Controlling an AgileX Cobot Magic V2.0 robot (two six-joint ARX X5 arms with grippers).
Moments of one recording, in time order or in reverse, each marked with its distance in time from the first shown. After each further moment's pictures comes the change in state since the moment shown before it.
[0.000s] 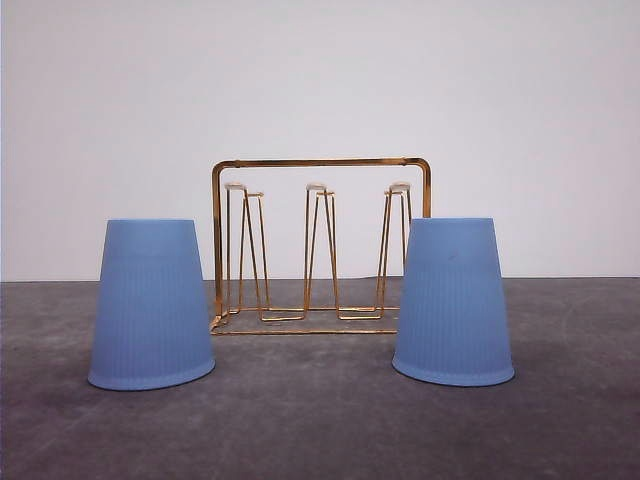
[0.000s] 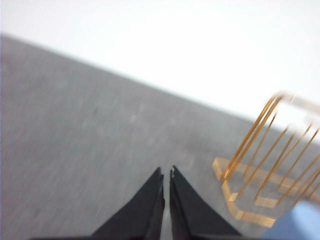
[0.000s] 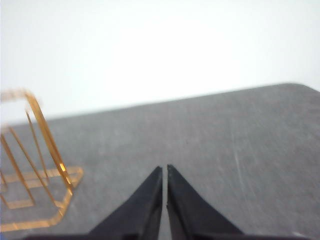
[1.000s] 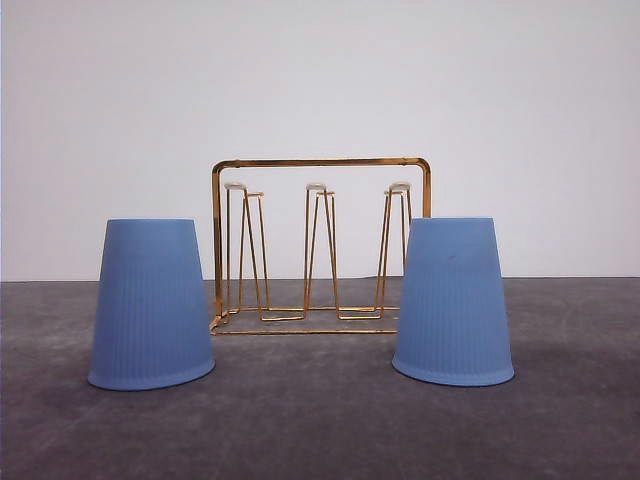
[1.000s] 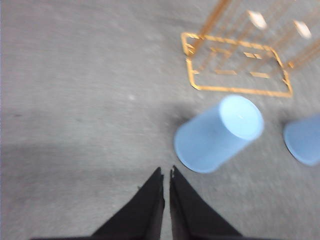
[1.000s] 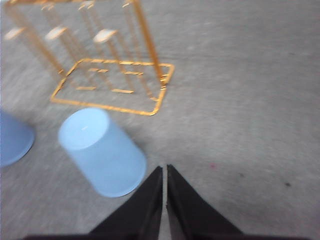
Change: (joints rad) left_arx -0.048 0.565 0.750 -0.853 0.212 0.193; right_arx 0.079 0.490 0.548 -0.584 -0.336 -0.139
